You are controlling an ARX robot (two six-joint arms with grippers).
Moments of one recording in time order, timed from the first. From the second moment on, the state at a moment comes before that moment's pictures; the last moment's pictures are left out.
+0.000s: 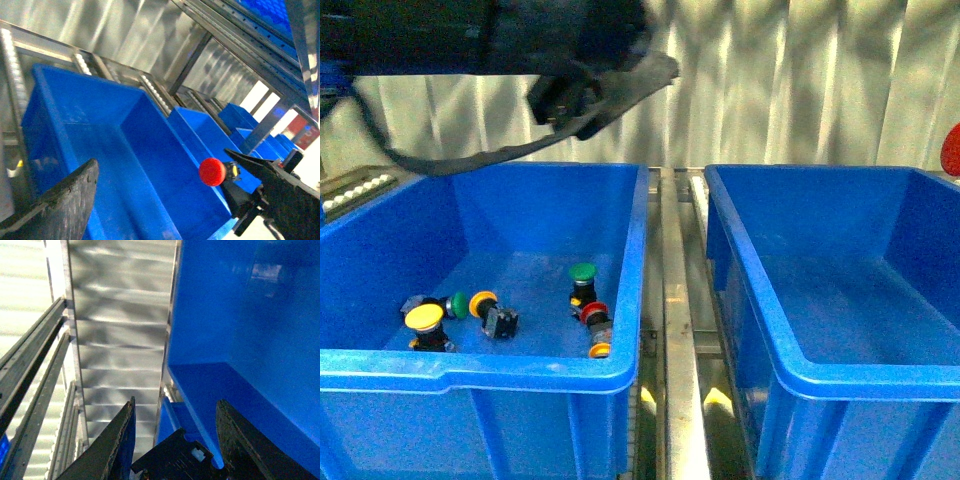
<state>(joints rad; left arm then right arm) -0.50 1.46 0.99 0.69 0.27 -0.53 -0.17 1.24 0.79 0.47 0.06 1.46</state>
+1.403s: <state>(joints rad) 0.00 0.02 0.02 0.00 0.00 -0.01 0.10 1.10 0.66 0.48 0.37 1.20</state>
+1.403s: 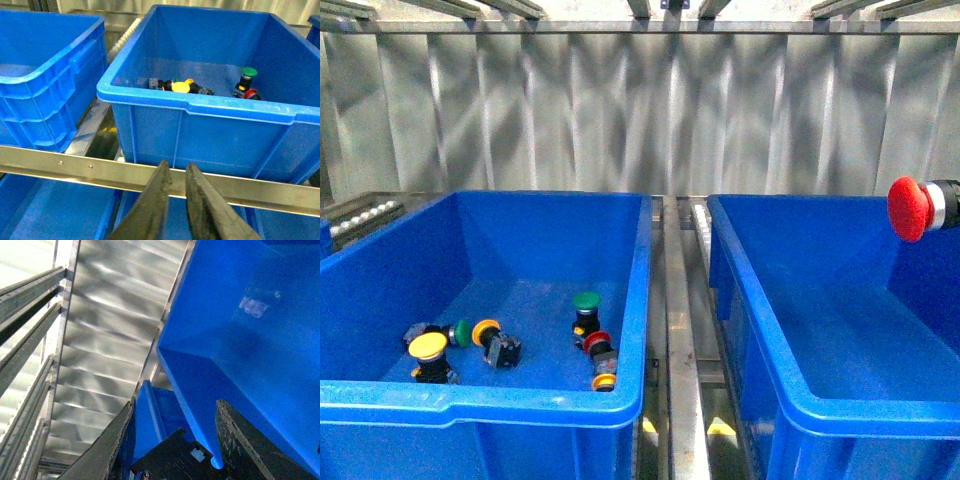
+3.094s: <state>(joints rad) 0.00 0.01 0.02 0.00 0.00 -0.01 -0.09 1.16 0.70 0.43 0.50 0.86</state>
